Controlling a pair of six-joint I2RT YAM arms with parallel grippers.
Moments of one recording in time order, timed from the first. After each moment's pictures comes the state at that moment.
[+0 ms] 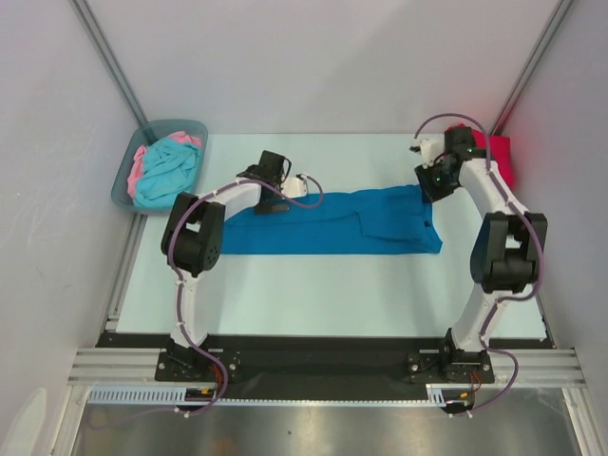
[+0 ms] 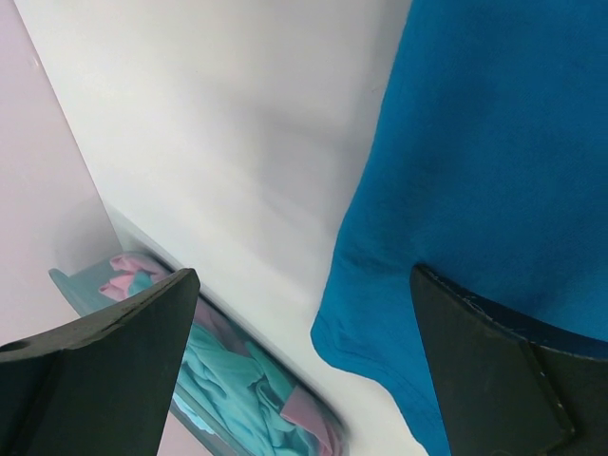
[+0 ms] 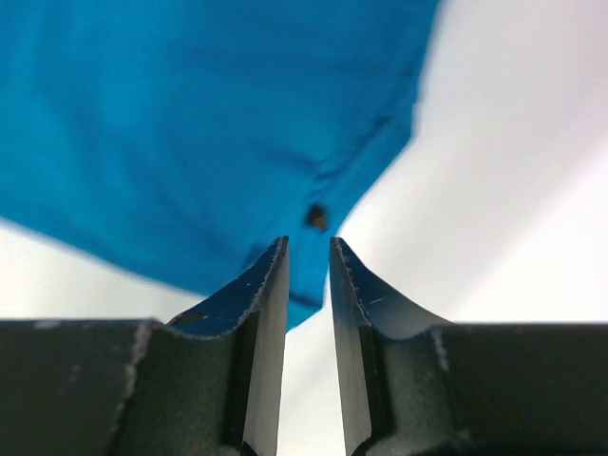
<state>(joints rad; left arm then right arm) -0.38 2.14 1.54 -0.33 -0.25 1.13 -0.04 1.94 1.63 -0.79 -0.23 -0.44</state>
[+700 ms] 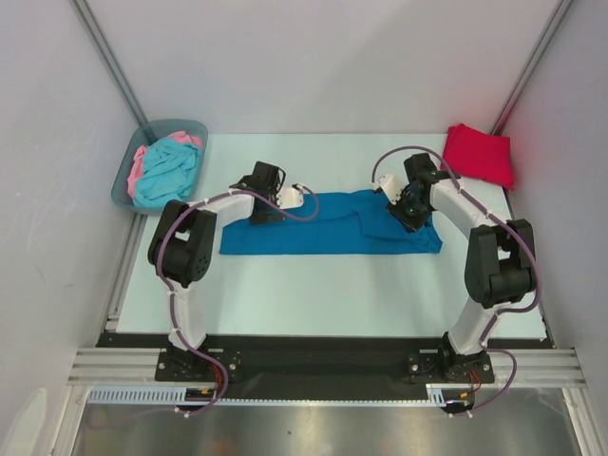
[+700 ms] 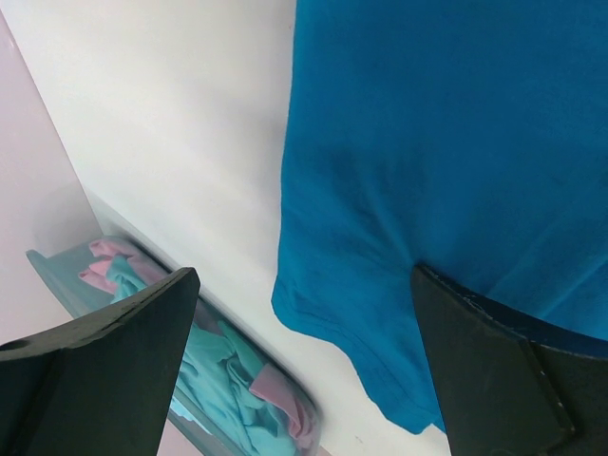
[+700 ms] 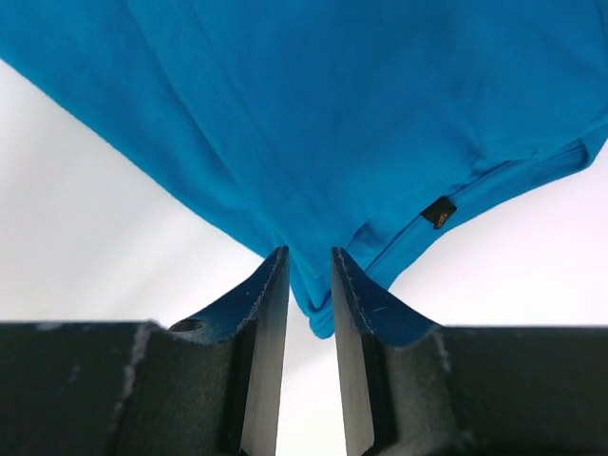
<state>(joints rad) -0.38 2.00 1.32 -0.24 -0.22 1.13 0.20 1.76 1.33 -0.80 -0.10 -0.71</state>
